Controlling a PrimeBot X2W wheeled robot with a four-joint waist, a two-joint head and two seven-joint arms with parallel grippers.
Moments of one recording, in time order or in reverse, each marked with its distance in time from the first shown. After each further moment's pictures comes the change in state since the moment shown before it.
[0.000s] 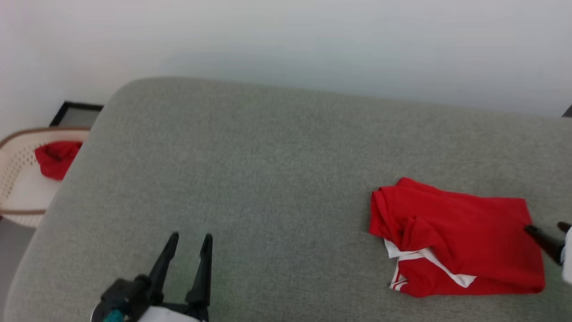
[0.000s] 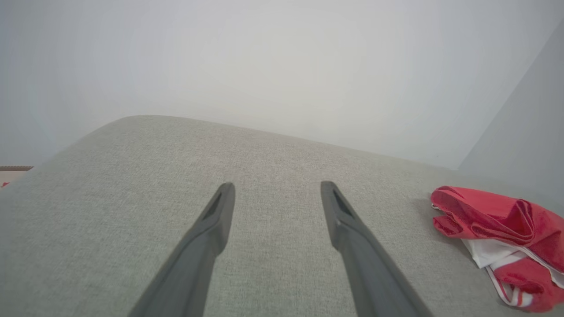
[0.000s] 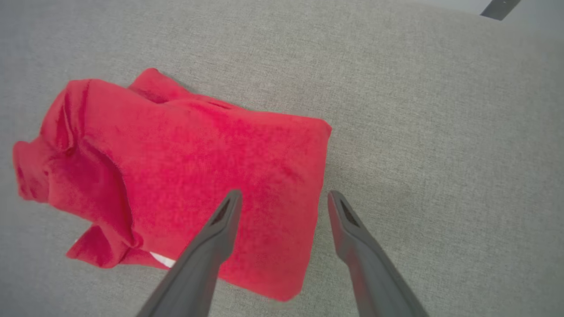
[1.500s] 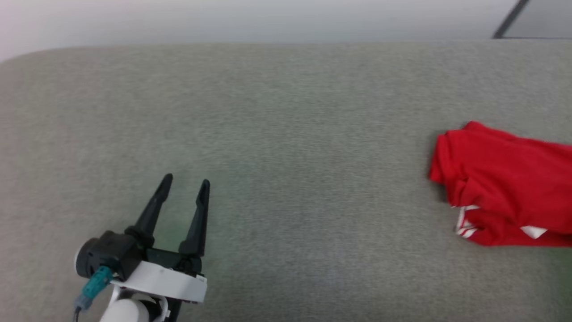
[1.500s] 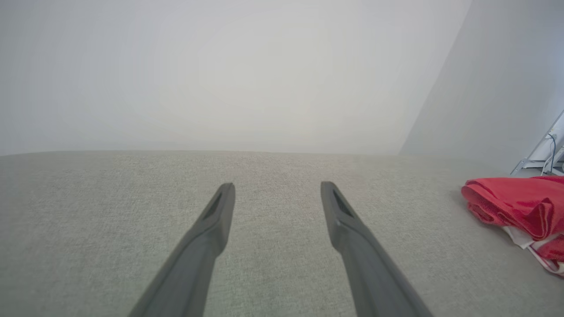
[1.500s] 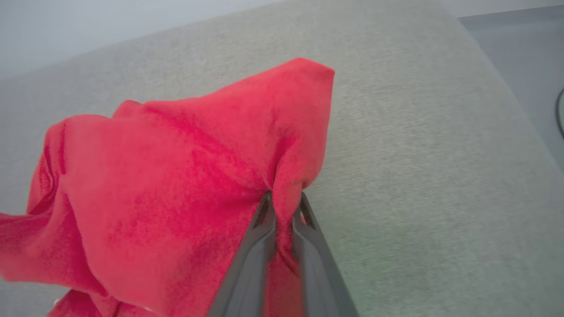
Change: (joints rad) left arm -0.175 0.069 -0.037 -0.050 0.024 0.000 0.000; right arm -0.031 -0.007 -0.155 0.196 0.077 0.000 -0.376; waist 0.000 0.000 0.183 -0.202
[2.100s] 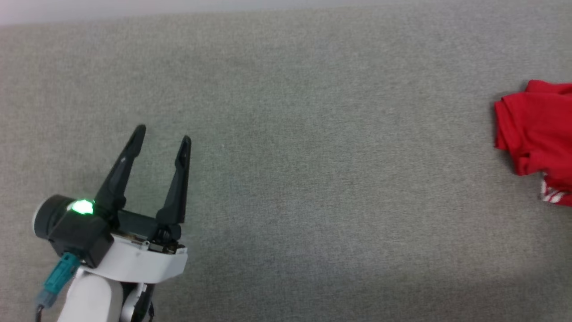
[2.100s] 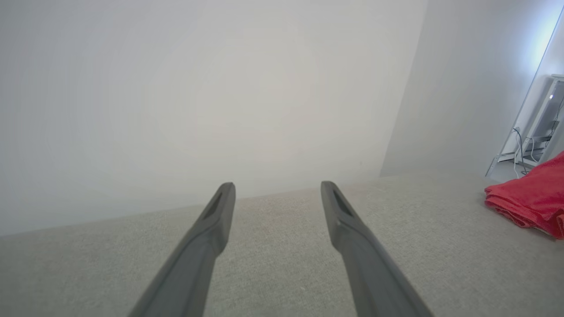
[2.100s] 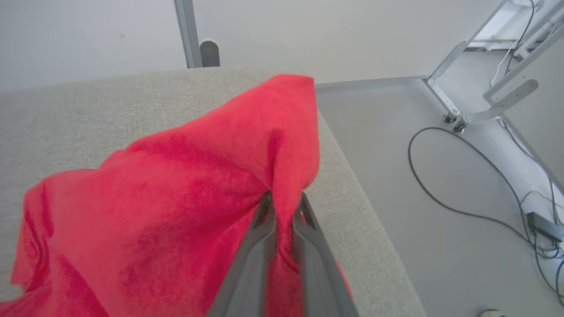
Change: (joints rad) left arm -0.074 0.079 0.028 -0.161 0.055 0.000 0.000; right arm -0.330 -0.115 0.011 0.317 -0.192 0.000 -0.172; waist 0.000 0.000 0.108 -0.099
